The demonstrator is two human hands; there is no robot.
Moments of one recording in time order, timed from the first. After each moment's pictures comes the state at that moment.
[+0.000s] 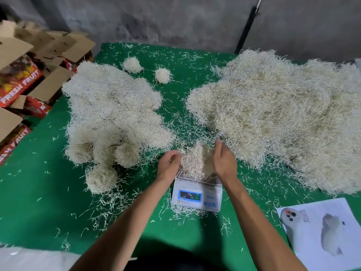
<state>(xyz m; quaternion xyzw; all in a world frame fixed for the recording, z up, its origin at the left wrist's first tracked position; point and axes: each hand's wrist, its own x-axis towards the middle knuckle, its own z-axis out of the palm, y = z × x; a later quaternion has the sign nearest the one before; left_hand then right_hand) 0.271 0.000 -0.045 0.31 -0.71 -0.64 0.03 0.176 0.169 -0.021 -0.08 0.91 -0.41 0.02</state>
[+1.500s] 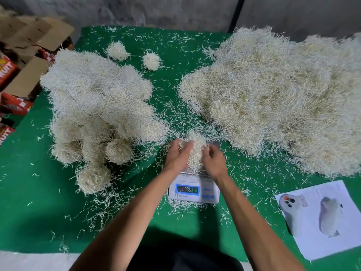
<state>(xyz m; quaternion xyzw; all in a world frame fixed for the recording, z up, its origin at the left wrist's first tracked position) 0.239 0.027 -0.042 0.29 -0.71 -0.64 -0.05 0.193 0.171 -0.064 0.01 0.82 -0.54 0.19</state>
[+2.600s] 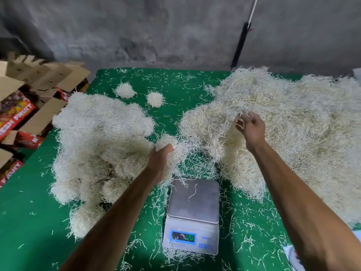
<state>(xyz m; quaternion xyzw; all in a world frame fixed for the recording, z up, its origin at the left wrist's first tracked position) 0.143 -0.035 0.033 0.36 -0.63 -0.69 0.05 -0.051 0.210 0.049 0.03 0.68 -0.73 0.06</state>
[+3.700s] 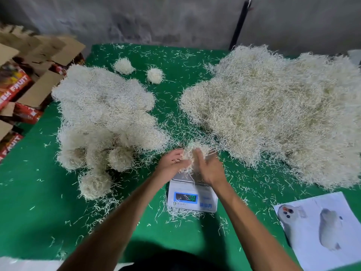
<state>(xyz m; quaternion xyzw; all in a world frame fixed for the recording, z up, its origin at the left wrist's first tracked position) 0.255 -0.001 -0.034 0.19 -0.76 -0.62 -0.08 0.193 0.170 -0.032 -0.07 0.91 -0.37 0.17</state>
